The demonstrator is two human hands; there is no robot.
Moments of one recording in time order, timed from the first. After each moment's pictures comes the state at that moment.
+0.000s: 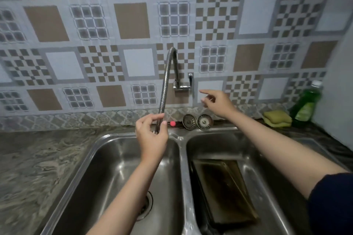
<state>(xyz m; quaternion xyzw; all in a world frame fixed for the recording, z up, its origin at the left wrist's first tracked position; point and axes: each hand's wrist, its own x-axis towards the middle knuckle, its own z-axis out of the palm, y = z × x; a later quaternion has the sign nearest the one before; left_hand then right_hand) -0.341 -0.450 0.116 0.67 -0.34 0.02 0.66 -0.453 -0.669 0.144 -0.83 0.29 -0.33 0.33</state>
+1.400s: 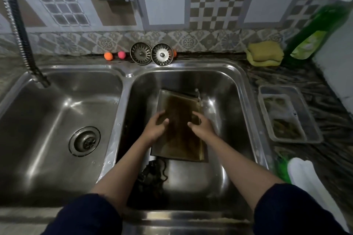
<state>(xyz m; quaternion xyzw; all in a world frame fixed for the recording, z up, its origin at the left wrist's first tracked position) -0.454 -0.592 -0.116 0.79 -0.23 -0.39 0.42 -0.599 -0.711 -0.140 -0.67 0.50 -0.07 0.55</state>
